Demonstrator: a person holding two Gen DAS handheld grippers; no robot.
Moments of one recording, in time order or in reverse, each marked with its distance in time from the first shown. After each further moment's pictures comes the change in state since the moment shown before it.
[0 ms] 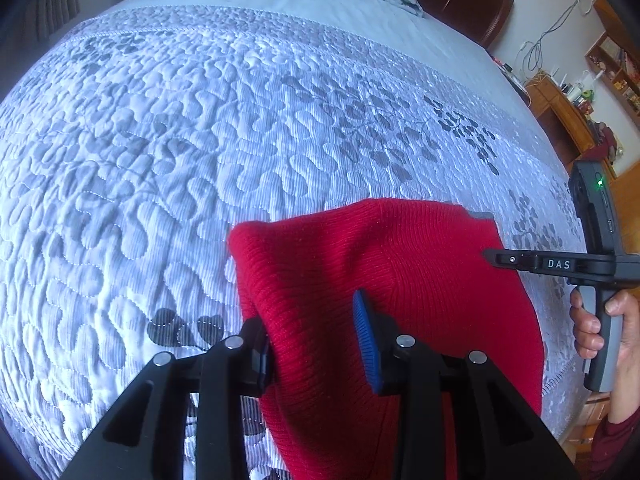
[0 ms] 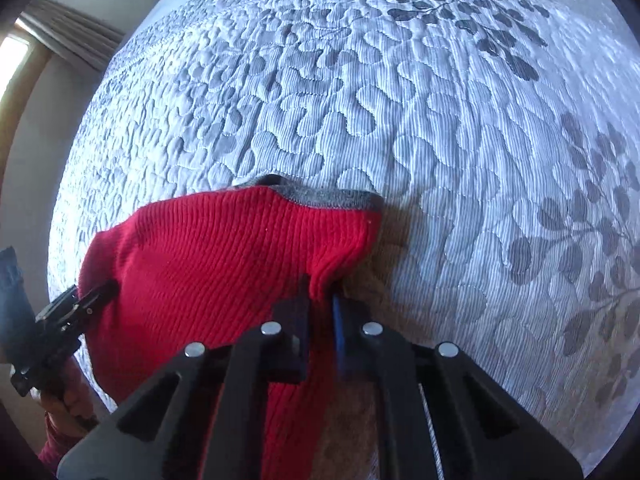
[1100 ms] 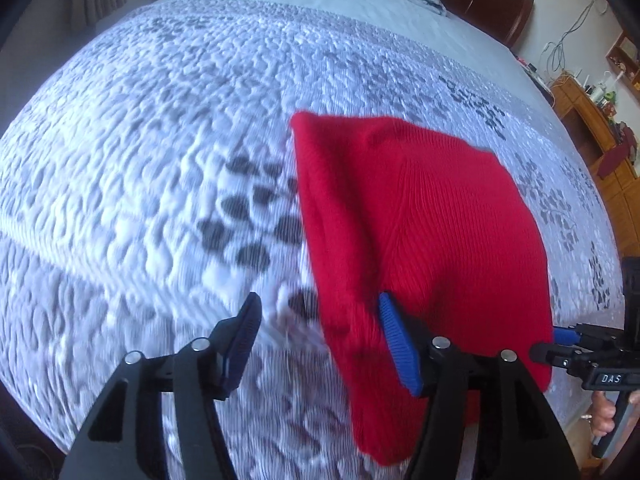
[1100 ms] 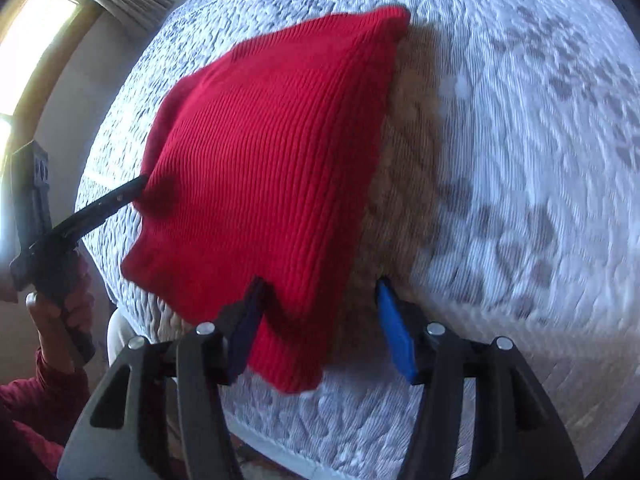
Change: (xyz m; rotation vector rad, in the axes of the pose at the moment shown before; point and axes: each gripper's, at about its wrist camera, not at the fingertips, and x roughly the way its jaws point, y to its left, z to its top) left arm -0.060 -0.008 -0.105 -0.057 0.007 0.127; right arm -0.045 0.028 -0.188 -0.039 0.021 0.112
